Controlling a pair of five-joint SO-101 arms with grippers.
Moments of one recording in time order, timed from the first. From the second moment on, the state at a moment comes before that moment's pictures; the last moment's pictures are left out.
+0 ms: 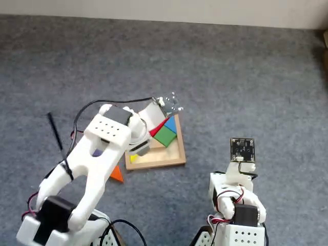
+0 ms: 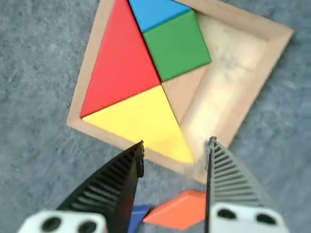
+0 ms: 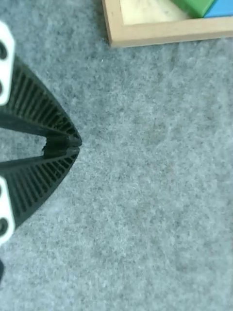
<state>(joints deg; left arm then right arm) 16.5 -14.6 32.5 67.8 -34.6 -0.8 -104.3 96.0 70.5 5.4</state>
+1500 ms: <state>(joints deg) -2.3 -18.7 56.9 53.6 -62.4 -0.8 -104.3 96.0 70.5 5.4</state>
